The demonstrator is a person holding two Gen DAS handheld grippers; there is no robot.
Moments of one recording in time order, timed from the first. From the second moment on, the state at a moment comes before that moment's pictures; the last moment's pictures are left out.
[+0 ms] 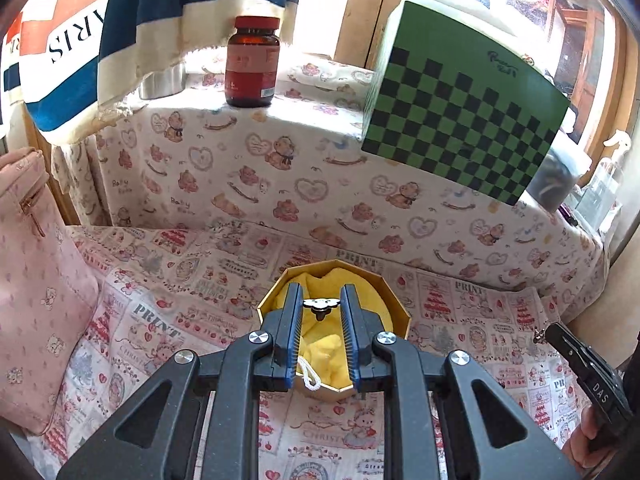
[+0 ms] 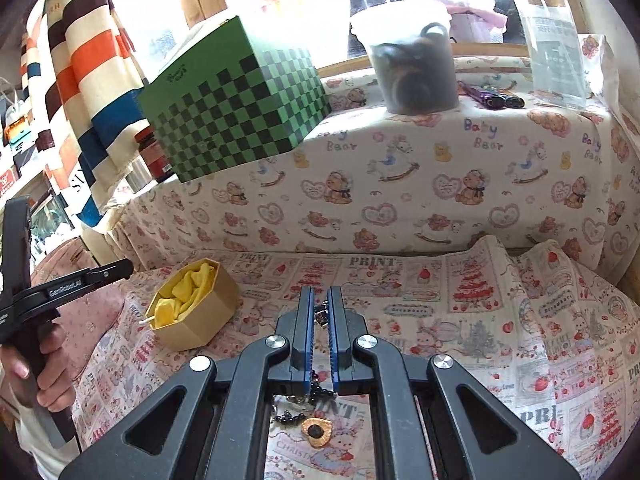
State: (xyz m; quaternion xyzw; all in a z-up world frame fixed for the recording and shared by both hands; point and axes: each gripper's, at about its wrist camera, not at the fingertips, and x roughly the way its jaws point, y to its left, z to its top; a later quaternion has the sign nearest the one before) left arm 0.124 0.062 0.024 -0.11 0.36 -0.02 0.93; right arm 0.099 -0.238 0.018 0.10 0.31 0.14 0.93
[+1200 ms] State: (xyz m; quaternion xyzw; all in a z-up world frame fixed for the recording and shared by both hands) left arm 0.100 0.107 0.067 -0.12 0.26 0.09 0.95; right arm 0.142 -0.076 0.039 0.03 0.31 0.21 0.93
